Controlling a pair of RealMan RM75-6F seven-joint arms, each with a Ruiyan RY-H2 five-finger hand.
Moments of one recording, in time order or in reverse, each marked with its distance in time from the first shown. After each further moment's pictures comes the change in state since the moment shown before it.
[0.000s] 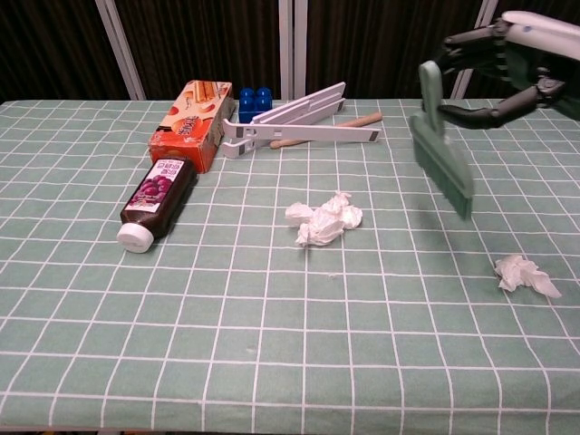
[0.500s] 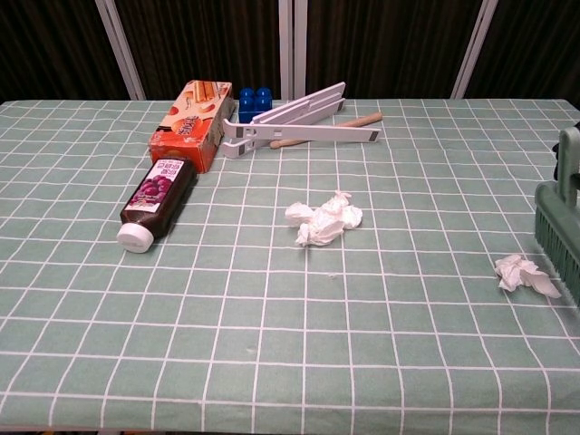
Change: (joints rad) left arm -0.014 0.001 -0.002 0.005 0.015 -0.006 -0.008; right arm -0.286 0.068 -0.064 -0.232 0.165 0.083 -0.174
